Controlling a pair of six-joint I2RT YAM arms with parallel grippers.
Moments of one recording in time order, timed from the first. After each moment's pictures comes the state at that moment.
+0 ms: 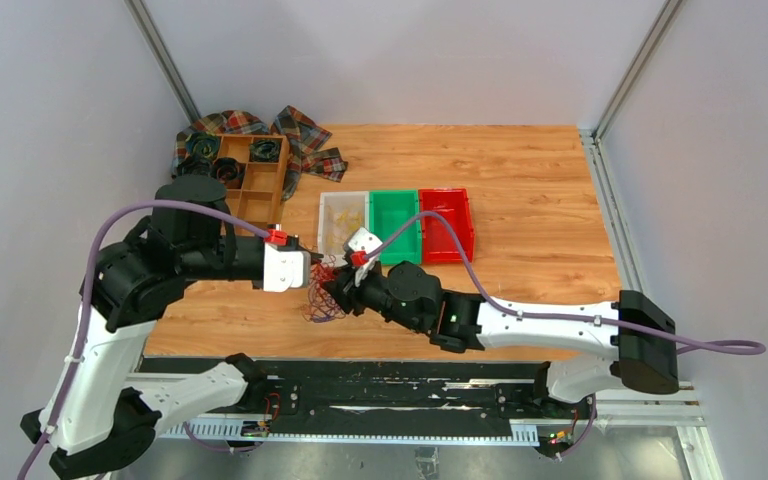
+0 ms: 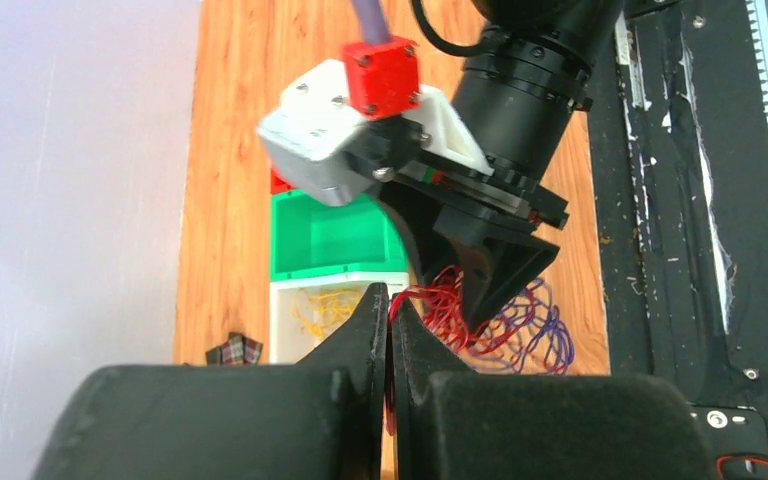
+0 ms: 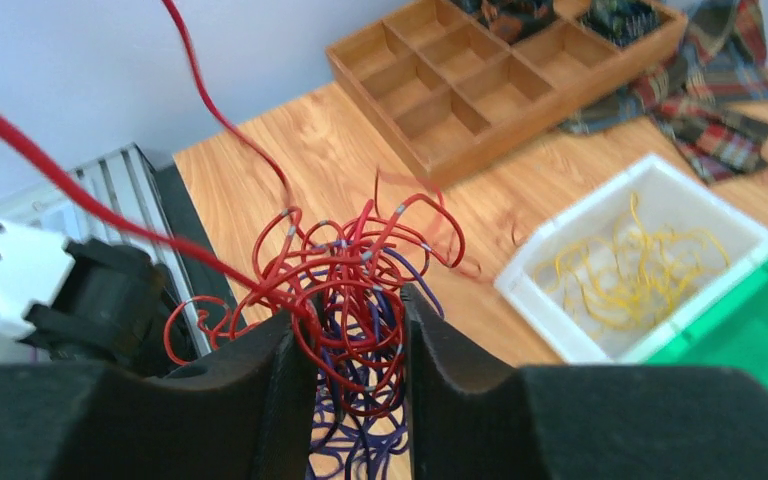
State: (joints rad) left arm -0.64 0.96 1.63 -1.22 0.60 0.90; right arm 1.32 1.40 0.98 0.34 0.27 0.10
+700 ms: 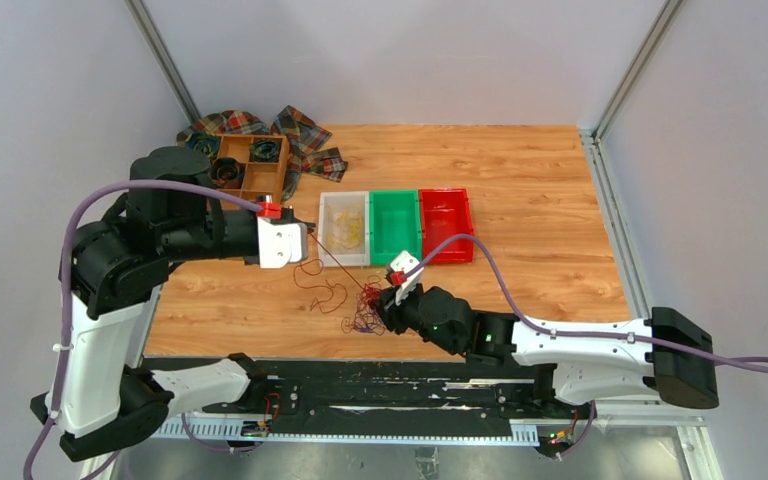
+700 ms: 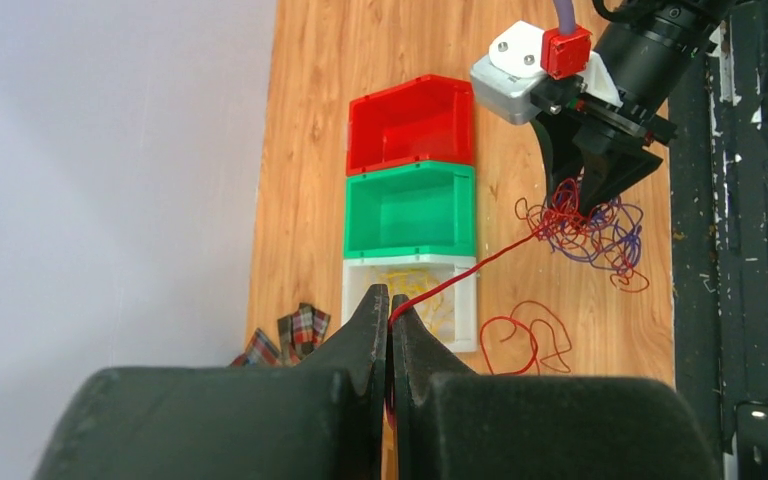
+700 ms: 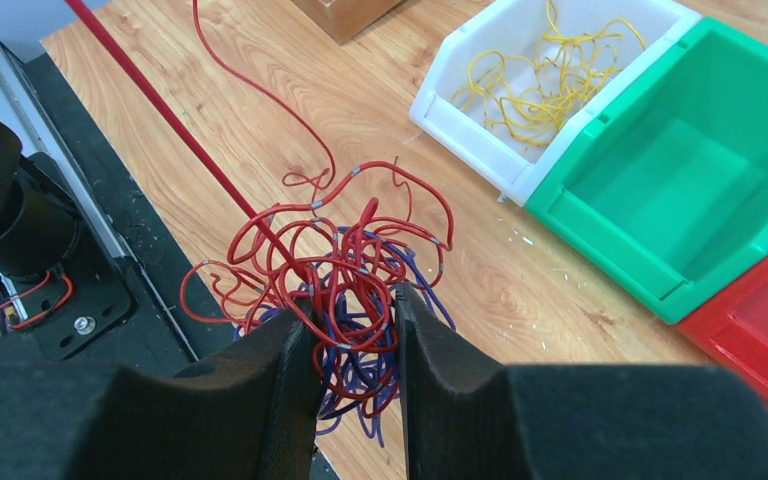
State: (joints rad) left arm -0.64 1.10 1.95 -1.31 0.50 0.92; right arm 1.32 1.17 0.65 0.23 0.41 0.18
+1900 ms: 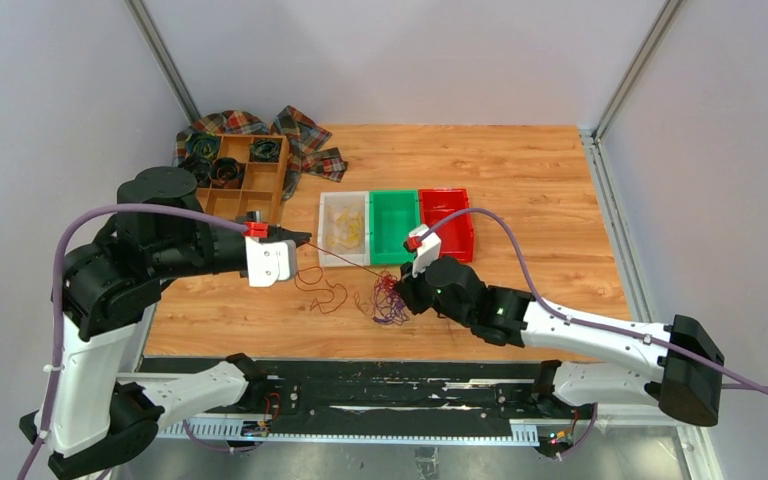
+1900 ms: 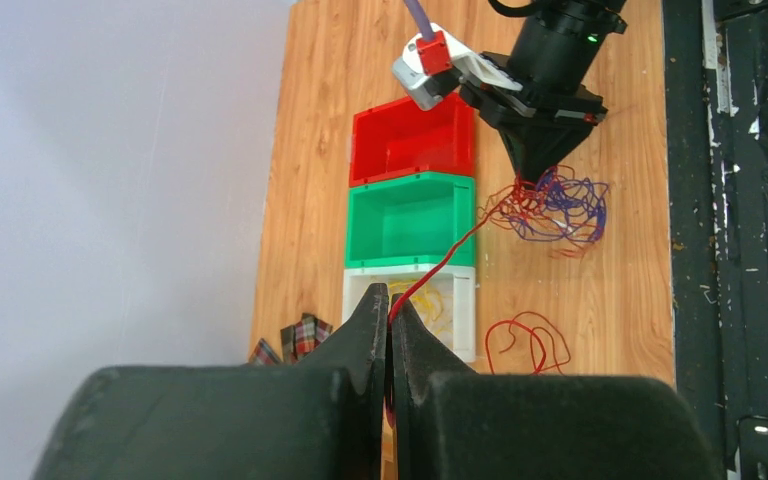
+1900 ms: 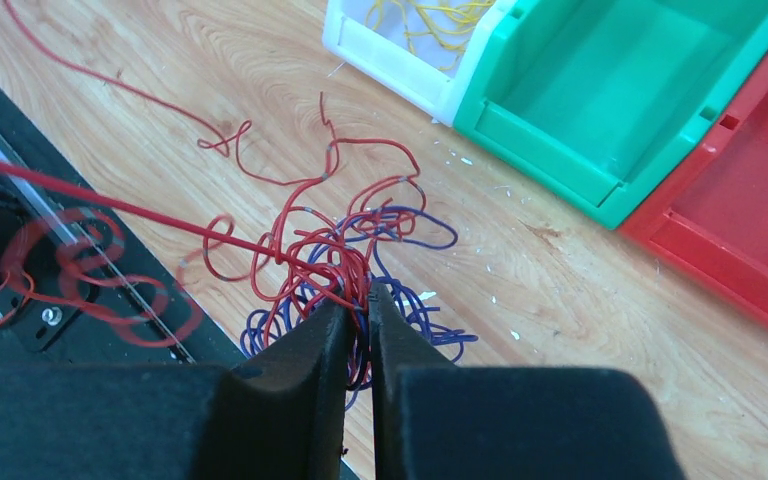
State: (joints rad) left arm -0.65 1.00 1.82 -1.25 0.51 0.91; right arm 1.14 1.12 0.73 -0.07 0.28 0.31
